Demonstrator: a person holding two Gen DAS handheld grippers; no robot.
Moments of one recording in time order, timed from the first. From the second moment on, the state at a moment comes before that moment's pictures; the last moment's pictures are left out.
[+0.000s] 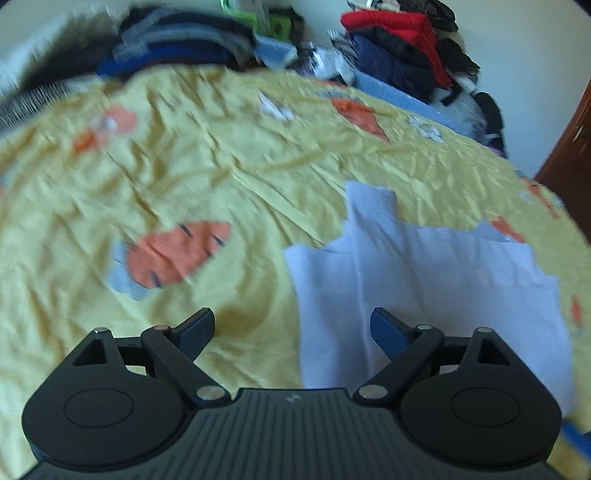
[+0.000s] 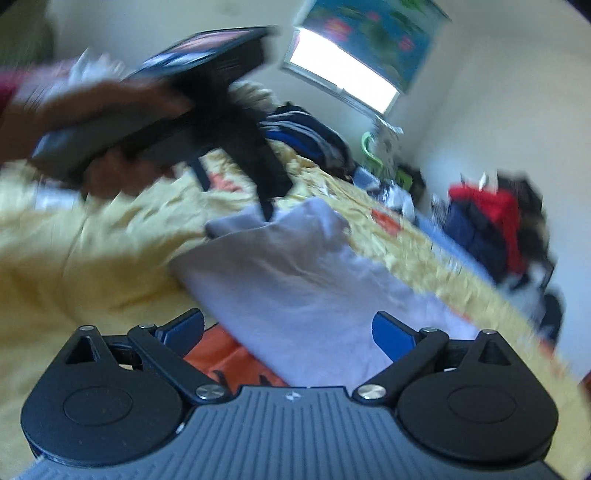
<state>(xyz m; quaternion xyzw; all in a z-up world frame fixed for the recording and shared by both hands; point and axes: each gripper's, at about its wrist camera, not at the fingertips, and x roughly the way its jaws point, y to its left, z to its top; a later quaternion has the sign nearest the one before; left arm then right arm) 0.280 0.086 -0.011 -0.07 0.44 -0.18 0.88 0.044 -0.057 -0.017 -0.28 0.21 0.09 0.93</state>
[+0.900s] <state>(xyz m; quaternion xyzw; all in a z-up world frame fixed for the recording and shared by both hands) 0.362 0.056 -0.033 -0.21 0.47 -0.30 0.80 0.099 0.020 -0.047 -0.39 0.19 0.07 0.90</state>
